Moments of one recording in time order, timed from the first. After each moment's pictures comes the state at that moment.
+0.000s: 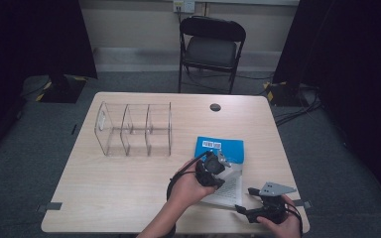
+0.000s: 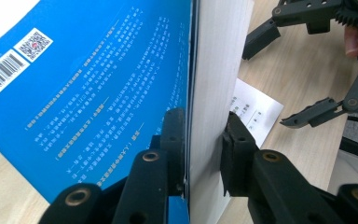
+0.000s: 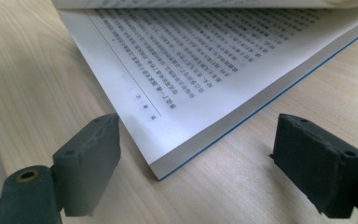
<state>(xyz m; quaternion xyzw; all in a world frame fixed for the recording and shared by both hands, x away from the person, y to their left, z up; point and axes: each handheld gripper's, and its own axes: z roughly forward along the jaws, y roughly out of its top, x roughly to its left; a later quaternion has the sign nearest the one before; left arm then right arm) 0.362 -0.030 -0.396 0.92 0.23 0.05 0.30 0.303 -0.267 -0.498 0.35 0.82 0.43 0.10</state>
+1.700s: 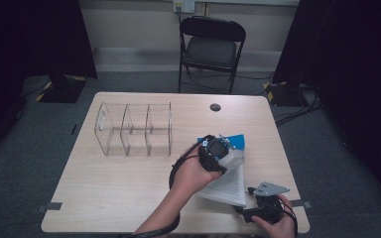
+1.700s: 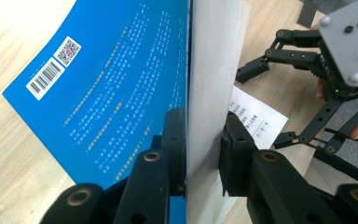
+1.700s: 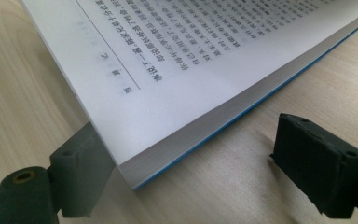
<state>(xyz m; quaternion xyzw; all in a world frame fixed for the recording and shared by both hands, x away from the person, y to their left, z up) 0.376 -0.034 -0.345 0.92 0.28 0.04 0.28 0.305 -0.256 -0.499 0.36 0.84 0.39 0.14</state>
